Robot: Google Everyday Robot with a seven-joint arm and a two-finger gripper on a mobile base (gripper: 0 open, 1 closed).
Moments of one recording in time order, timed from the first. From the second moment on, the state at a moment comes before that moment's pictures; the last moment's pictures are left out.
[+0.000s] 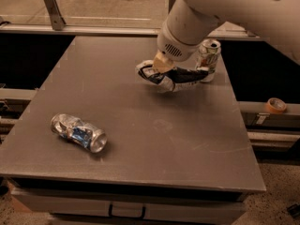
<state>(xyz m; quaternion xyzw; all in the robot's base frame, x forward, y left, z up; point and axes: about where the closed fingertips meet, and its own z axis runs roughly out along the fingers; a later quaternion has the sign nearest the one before) 0.574 -0.035 0.933 -0.54 0.79 -0.02 0.28</state>
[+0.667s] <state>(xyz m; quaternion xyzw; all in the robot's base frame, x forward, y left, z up) 0.549 -0.071 0.928 -0.51 0.82 -0.05 0.26</state>
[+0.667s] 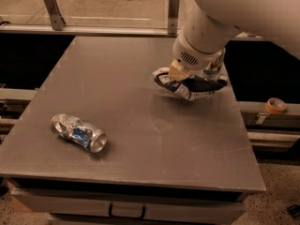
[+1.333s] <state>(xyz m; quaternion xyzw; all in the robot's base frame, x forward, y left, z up) 0.538 -0.110 0.922 -0.50 0.82 -0.06 0.27</state>
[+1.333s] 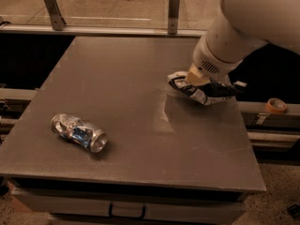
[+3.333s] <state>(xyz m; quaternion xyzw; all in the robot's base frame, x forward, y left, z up) 0.555 -0.133 0.955 -0.50 0.80 -0.04 0.33</state>
